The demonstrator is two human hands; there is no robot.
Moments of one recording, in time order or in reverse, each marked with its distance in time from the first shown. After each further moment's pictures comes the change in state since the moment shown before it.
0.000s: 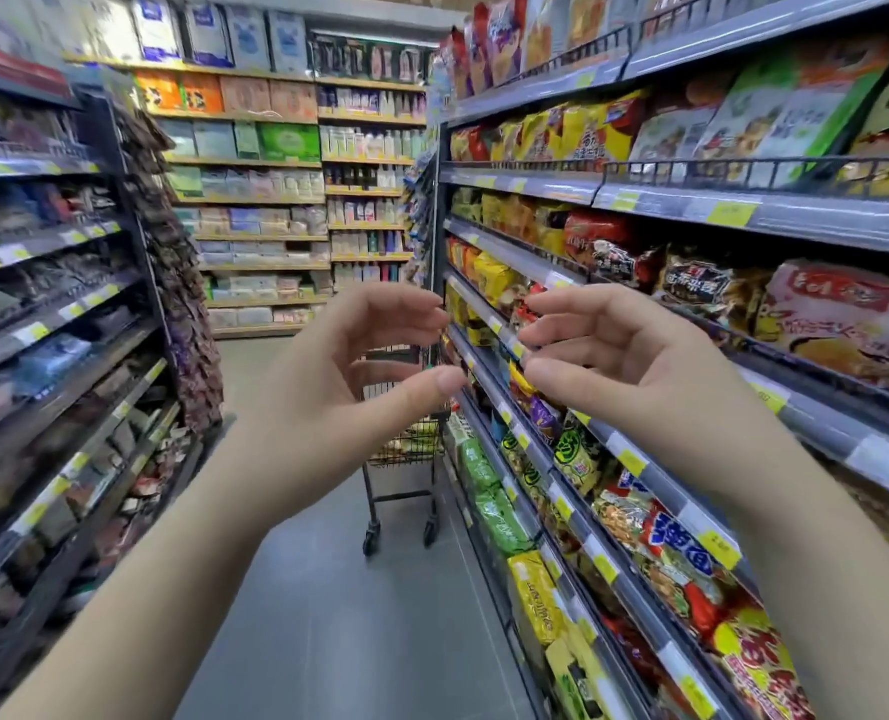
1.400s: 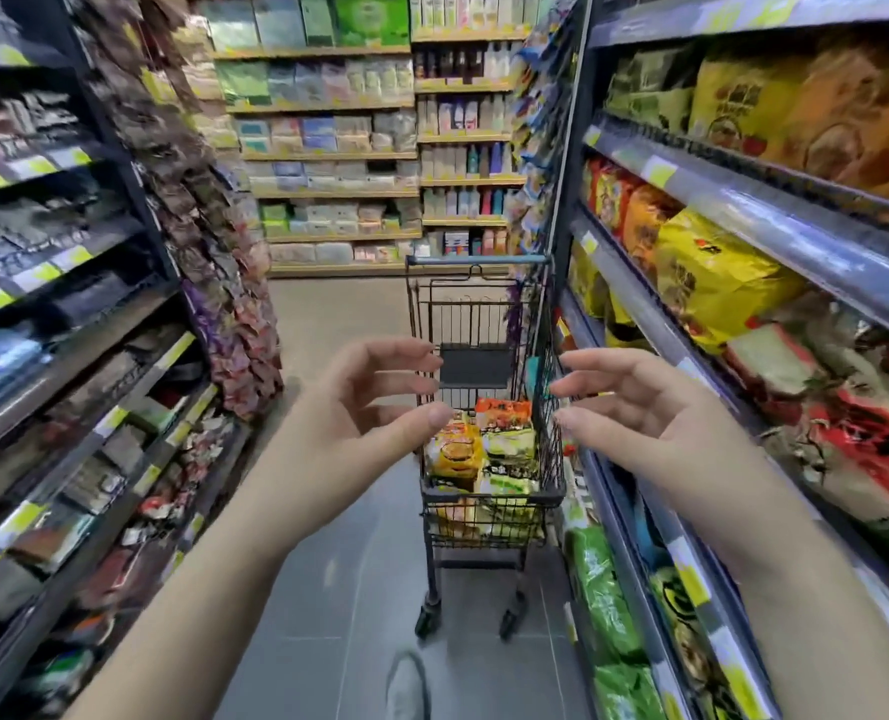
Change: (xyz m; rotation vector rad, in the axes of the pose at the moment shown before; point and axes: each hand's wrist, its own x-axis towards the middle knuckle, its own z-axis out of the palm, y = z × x) left_hand 0.396 -0.528 -0.108 0.079 0.202 -0.389; right_hand 0.553 0.467 0.093 0.272 -0.163 0.251
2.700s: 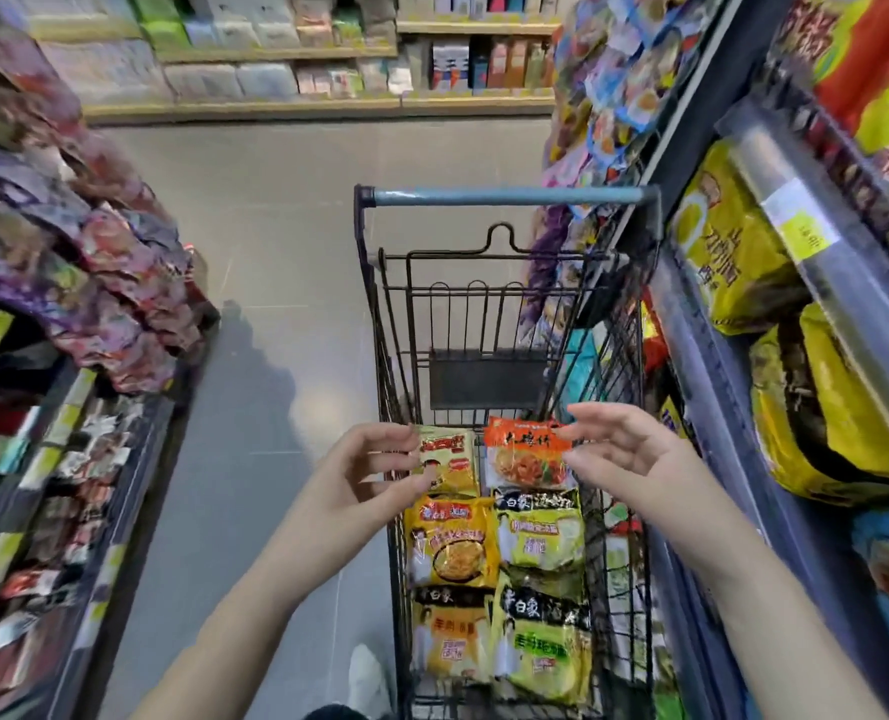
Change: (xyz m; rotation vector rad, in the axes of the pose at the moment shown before) left_hand 0.451 -0.398 -0.036 -0.071 -0.072 -0.655; right_hand 0.524 0.317 -0.024 0.001 -0.079 0.547
